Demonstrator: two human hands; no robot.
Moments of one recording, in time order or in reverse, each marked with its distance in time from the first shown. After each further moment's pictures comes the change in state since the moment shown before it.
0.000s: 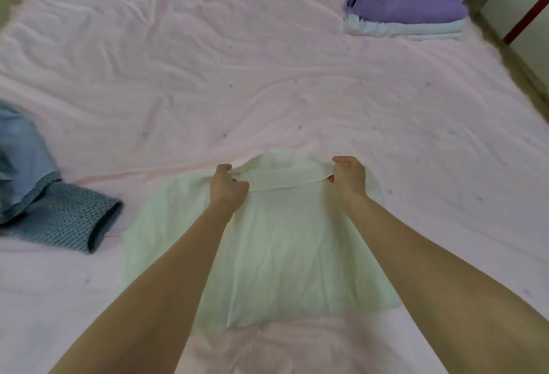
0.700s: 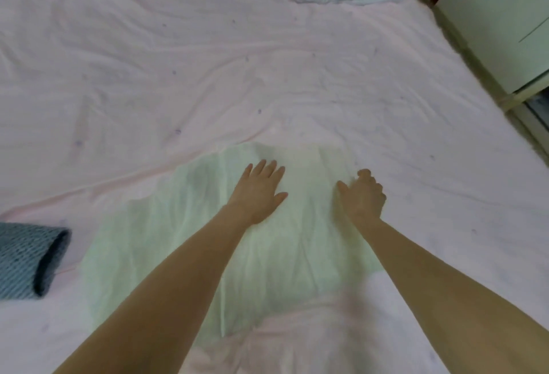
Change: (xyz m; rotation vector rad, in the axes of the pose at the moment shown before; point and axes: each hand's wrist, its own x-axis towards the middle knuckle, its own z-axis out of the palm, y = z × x) left_hand -0.007 0.013 0.063 1.111 -0.489 0.857; right_hand -0.034 0.056 -0.065 -0.849 0.220 0.013
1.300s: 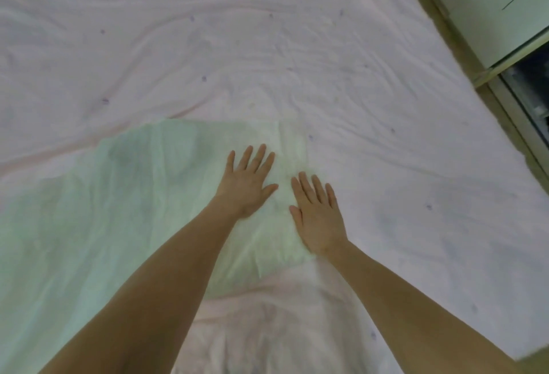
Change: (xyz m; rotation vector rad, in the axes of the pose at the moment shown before) left_hand 0.046 0.085 0.063 0.092 -0.043 -0.022; right_hand -0.019 0.104 0.027 -0.387 -0.144 -0.628
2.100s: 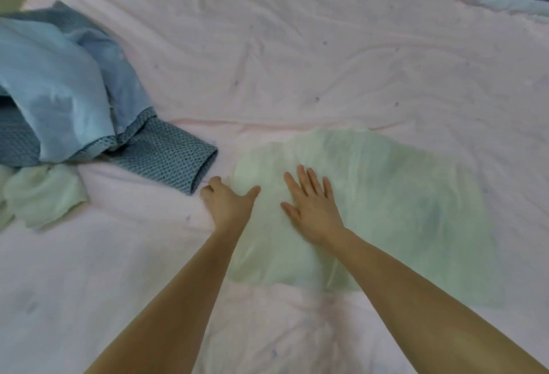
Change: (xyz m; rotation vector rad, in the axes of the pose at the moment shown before) left_hand -0.246 -0.223 0.025 -1.107 0.473 -1.236; right_hand 0.040 -0.310 0.001 -0.071 -0.174 -0.452
